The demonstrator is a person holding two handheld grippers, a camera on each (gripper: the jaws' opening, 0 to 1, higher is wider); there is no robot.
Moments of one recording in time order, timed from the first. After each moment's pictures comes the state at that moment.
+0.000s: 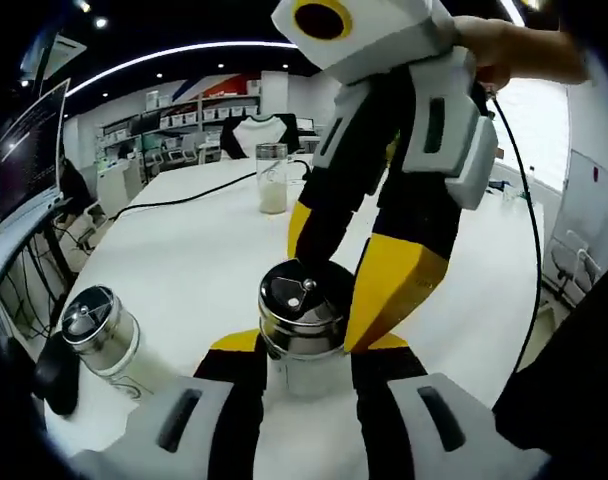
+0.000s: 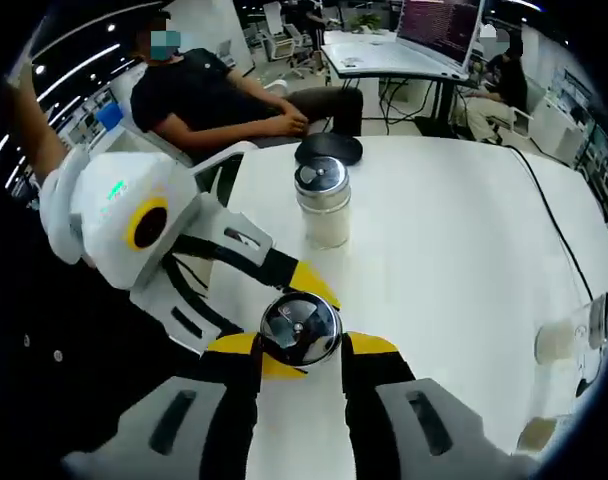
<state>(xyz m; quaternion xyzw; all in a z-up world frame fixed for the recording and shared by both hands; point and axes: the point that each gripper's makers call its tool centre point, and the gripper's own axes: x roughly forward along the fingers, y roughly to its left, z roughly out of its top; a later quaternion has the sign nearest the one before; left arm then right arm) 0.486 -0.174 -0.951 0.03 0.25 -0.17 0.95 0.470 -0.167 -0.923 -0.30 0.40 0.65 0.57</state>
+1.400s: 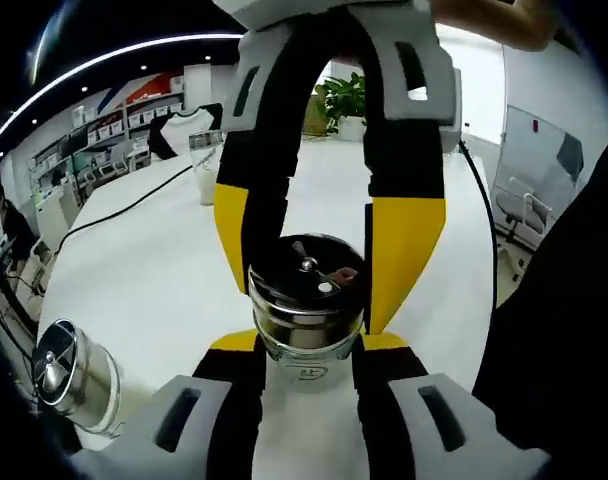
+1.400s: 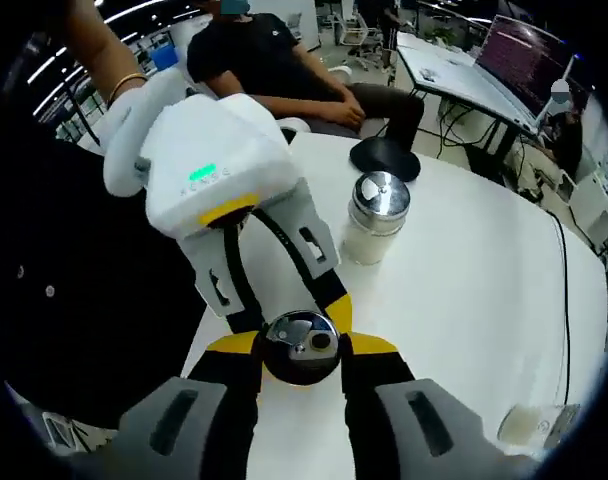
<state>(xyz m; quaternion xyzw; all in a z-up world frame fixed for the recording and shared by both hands) 0.476 -0.181 -0.969 0.07 0.27 -0.37 0.89 0.453 -0.159 -0.924 -0.42 0.30 0.75 0.41</state>
